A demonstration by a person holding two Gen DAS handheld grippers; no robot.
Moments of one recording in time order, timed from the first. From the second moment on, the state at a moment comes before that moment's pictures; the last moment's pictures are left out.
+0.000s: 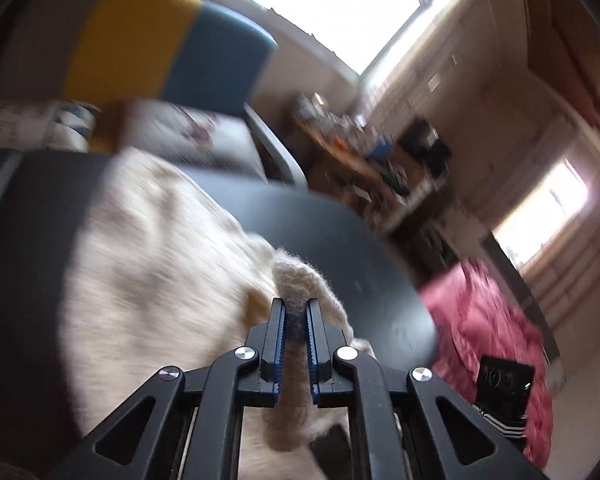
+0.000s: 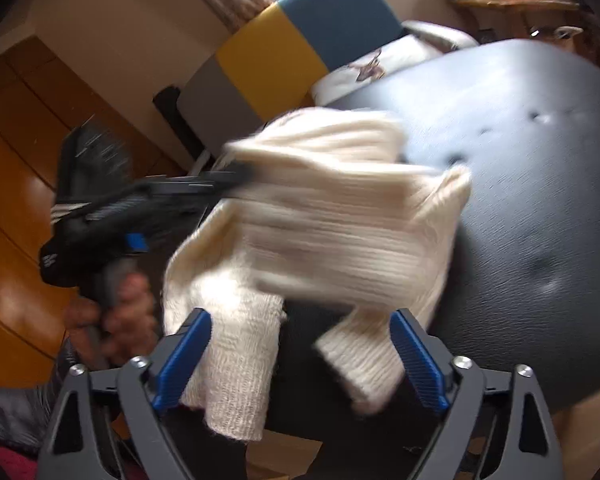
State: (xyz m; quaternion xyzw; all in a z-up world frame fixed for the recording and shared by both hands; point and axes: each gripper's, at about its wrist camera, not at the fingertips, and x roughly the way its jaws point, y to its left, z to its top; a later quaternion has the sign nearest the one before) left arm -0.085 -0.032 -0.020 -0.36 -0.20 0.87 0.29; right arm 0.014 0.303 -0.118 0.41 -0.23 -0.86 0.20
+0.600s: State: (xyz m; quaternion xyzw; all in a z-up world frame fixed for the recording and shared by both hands) left arm -0.039 -0.351 -0.122 -0.46 -0.30 0.83 -0.10; right arm -0.102 0.261 -0.156 0.46 -0.14 -0.87 0.10
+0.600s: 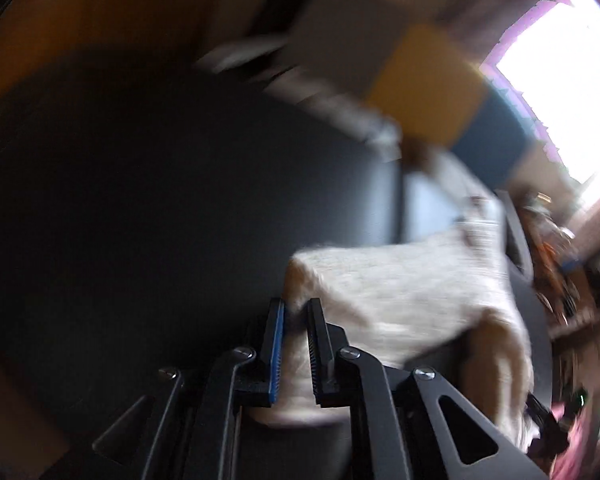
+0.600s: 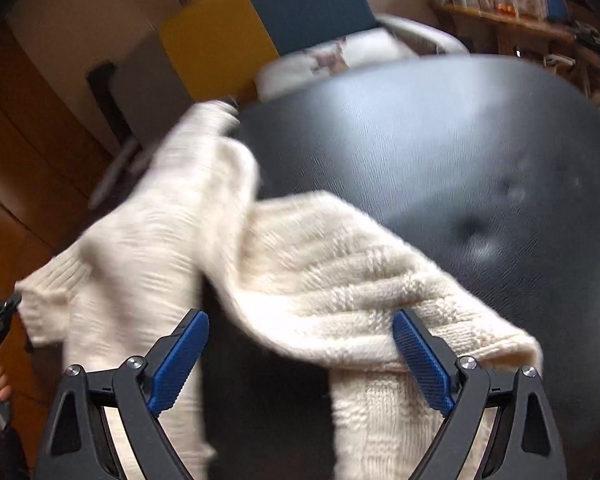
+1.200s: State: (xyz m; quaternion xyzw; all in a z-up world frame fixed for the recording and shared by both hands) left arm -0.043 -0.150 -0.119 -0.44 -0.27 0.83 0.22; right arm -0.098 0.258 -0.167 0.44 -0.12 -0.88 0.10
